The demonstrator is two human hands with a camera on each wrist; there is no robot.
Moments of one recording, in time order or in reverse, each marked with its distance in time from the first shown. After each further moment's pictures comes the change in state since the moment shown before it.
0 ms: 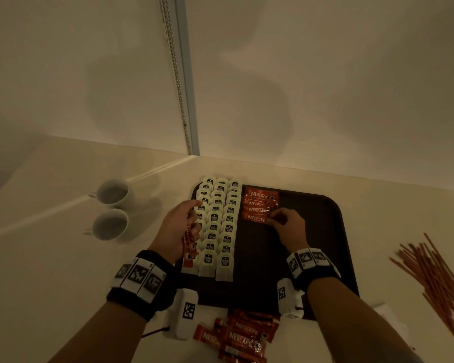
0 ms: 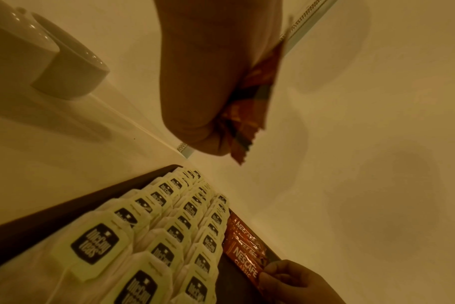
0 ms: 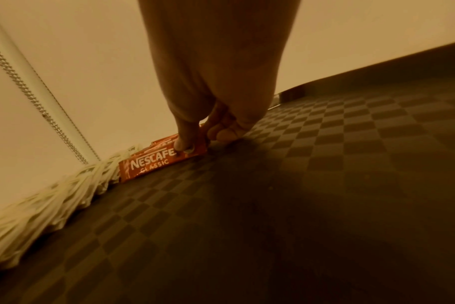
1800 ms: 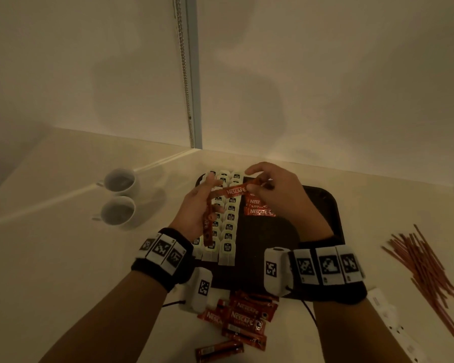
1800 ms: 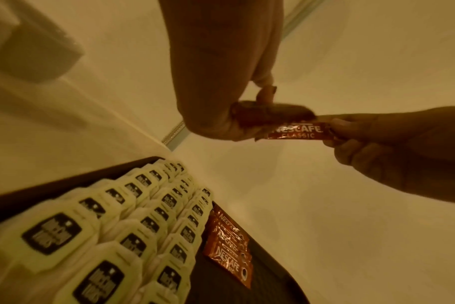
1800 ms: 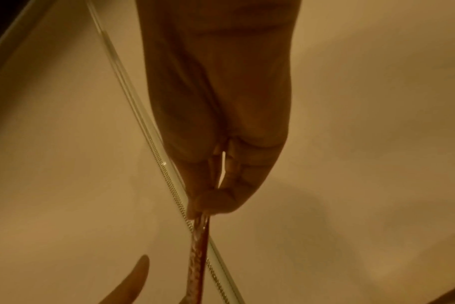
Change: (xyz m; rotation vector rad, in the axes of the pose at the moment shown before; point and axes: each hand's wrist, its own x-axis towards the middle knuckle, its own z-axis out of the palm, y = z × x) left_hand -0.009 0.000 0.017 0.010 -0.173 0.084; right_hand -0.090 -0.150 -0.065 0.082 -0.126 -0.405
